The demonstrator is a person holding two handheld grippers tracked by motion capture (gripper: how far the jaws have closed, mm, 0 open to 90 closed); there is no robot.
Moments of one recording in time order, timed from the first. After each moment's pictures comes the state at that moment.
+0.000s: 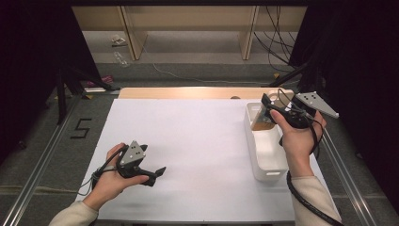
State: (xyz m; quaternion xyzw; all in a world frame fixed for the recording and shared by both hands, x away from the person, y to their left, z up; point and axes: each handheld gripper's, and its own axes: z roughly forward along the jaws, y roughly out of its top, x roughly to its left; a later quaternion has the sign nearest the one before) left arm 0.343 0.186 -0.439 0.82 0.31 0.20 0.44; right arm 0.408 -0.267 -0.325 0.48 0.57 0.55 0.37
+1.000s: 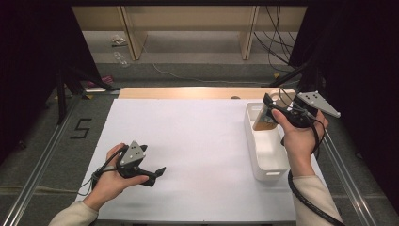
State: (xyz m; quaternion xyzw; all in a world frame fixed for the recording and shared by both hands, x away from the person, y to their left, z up) left arm 0.343 0.186 -0.440 0.82 0.32 0.20 0.44; right arm 0.409 -0.271 -0.325 0.48 0.57 0.54 0.38
